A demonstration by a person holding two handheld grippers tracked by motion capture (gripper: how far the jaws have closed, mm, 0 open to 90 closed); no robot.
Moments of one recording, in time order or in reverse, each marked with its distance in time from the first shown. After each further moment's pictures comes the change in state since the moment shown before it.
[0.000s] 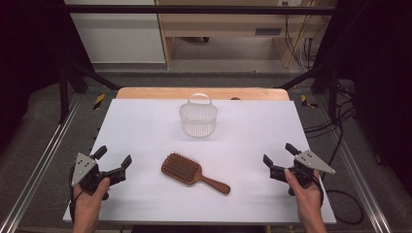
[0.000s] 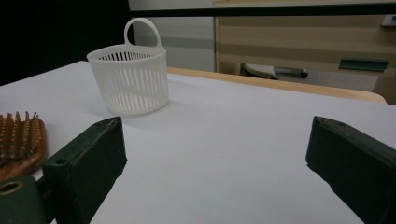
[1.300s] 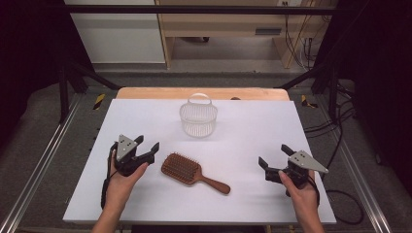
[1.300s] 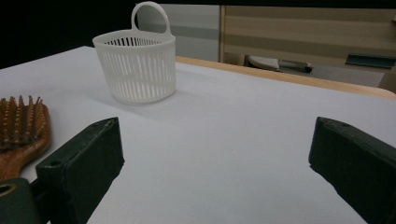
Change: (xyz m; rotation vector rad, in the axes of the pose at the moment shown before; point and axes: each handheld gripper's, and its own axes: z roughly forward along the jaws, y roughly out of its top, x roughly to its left) left arm -0.053 0.015 0.073 0.216 -0.052 0.088; right arm 0.010 -0.002 0.006 0.039 0.014 -0.032
